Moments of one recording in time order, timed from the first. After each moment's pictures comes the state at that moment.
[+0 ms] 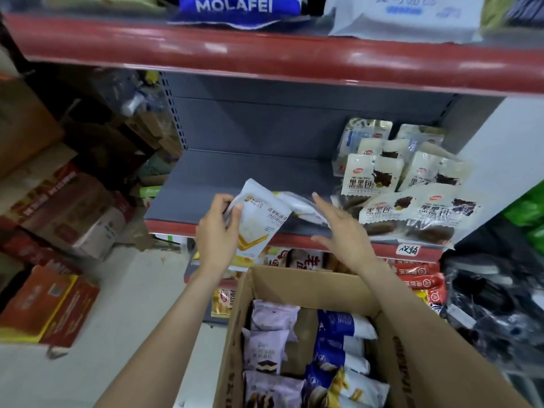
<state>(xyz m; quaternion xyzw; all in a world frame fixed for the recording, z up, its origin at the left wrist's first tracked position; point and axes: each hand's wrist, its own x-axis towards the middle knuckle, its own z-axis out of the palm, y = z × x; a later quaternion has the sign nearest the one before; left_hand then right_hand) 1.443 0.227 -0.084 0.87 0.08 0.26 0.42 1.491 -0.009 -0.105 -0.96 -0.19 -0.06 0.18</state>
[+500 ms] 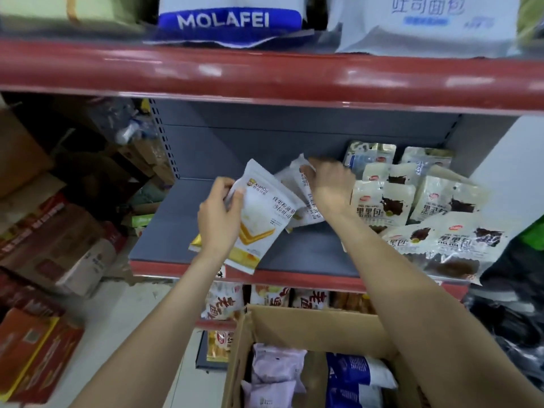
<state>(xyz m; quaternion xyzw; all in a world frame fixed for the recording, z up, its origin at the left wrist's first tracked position) 1.536 0.234 -0.063 0.84 0.06 0.28 0.46 1.625 0.056 -0.041 -0.97 -0.04 -0.22 0.11</state>
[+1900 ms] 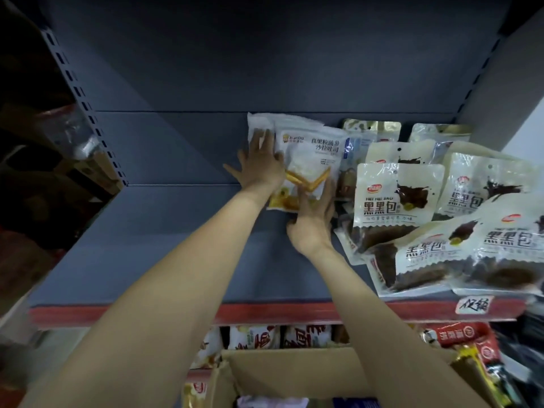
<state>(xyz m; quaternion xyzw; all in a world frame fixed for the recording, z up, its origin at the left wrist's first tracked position) 1.711 0.148 -0.104 0.95 0.04 0.09 0.29 1.647 0.056 -0.174 -0.94 0.04 -0.09 0.32</state>
